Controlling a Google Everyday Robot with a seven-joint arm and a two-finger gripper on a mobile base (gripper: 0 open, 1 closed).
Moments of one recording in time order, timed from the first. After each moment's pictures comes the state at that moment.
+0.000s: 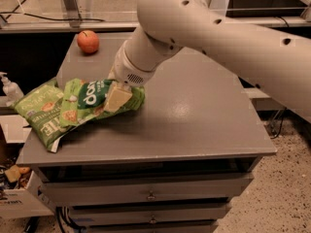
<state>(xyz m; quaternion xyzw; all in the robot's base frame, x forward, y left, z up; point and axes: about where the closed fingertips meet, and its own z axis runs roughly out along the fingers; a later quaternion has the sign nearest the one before) 0.548 0.103 0.866 -0.70 0.64 0.13 0.29</state>
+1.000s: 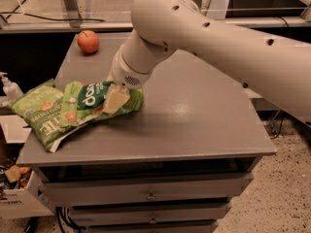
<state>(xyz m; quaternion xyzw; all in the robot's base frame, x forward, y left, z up) 0.554 0.107 0.849 -0.71 0.64 0.13 0.27</state>
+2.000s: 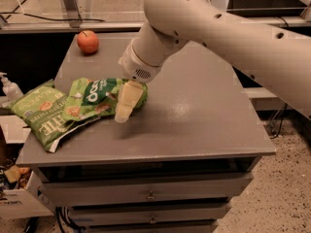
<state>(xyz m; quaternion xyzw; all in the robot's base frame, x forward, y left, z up) 0.560 0.089 0.856 -0.71 0.64 0.14 0.26</state>
